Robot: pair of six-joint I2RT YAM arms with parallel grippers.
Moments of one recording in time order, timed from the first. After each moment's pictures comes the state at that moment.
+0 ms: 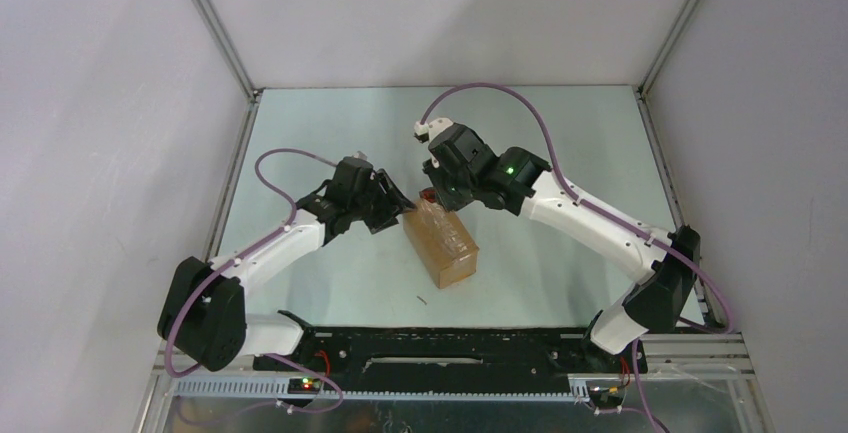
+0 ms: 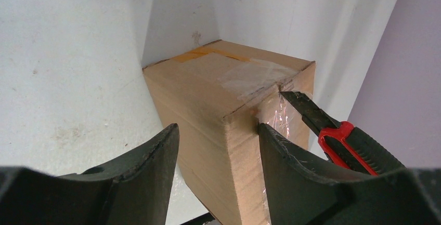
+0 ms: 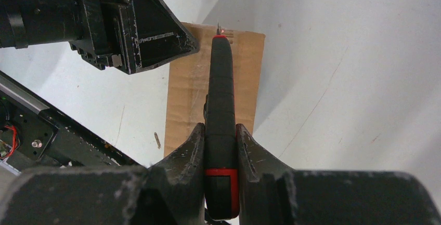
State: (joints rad) left arm -0.50 1.30 0.80 -0.29 0.13 -1.01; right arm 0.93 1.59 1.59 -0.85 0.18 0.28
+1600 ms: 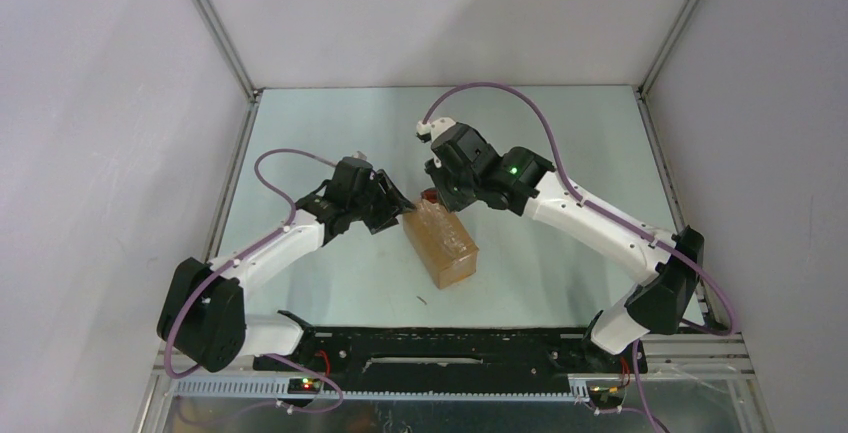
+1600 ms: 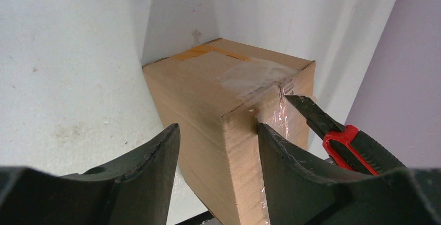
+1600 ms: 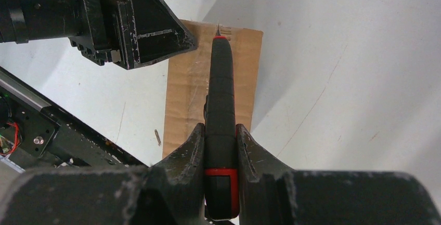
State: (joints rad) left arm -0.50 1.29 0.80 -0.29 0.13 -1.01; right arm 0.94 1.57 1.59 -0.86 0.17 0.28
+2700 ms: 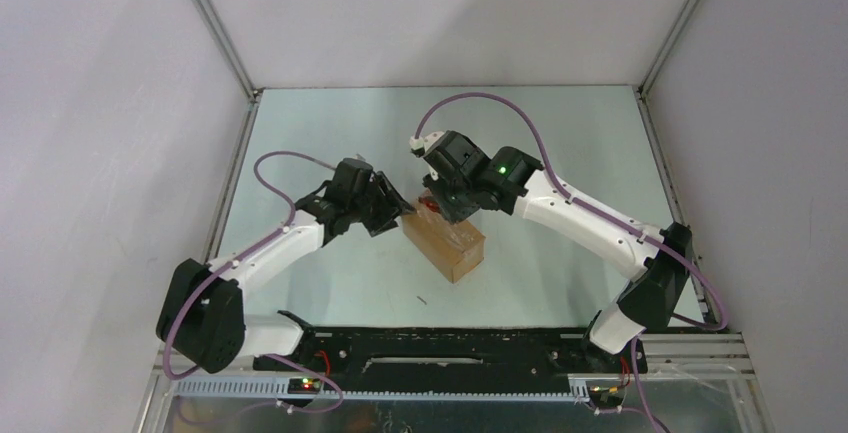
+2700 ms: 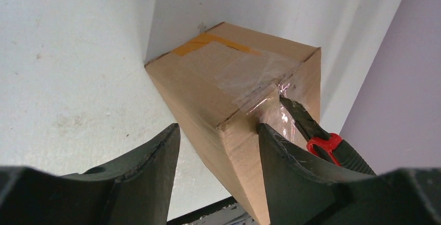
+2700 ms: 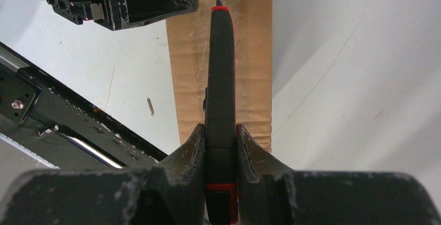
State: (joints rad) left arm -0.50 1.29 0.80 -0.32 0.12 -1.03; right arm 0.95 1.62 1.62 -0.98 0.13 0.26
